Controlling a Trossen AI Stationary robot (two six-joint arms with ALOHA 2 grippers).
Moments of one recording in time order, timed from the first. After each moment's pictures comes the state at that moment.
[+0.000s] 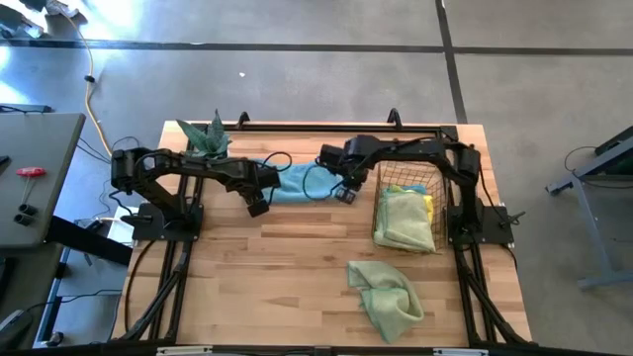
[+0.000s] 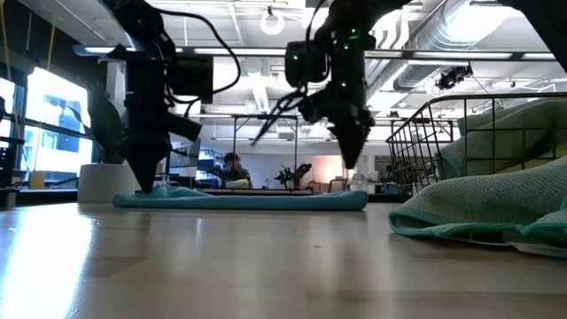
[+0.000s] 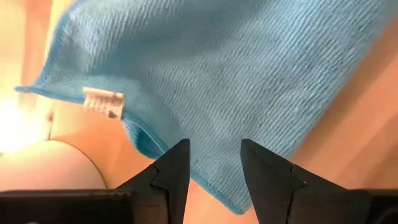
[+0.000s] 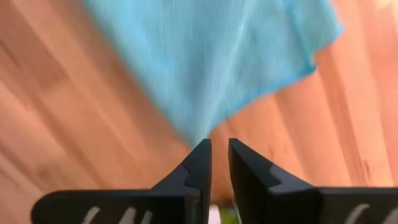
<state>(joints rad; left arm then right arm) 0.38 1.54 0.81 -0.79 -0.31 -0.18 -0.27 1.99 1.59 -1.14 0.09 0.20</state>
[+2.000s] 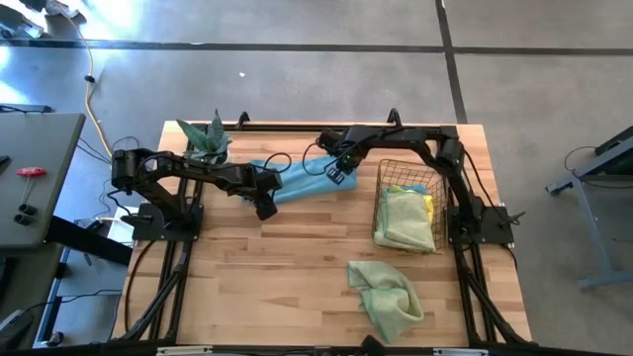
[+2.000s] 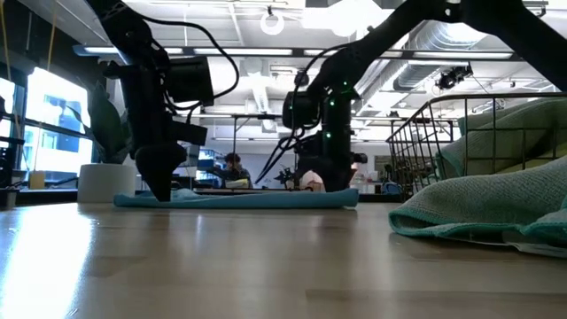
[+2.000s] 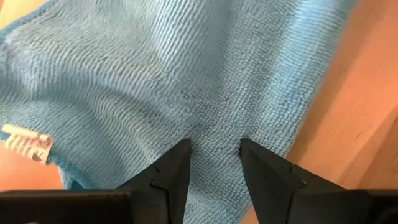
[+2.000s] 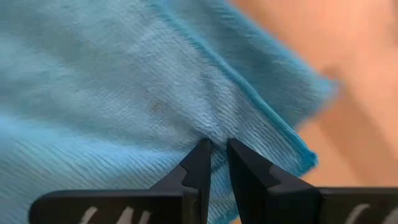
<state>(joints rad) 0.37 1.57 0.70 -0.52 -0.22 -0.24 -0.45 2.16 1.59 -0.88 0.15 0.24</state>
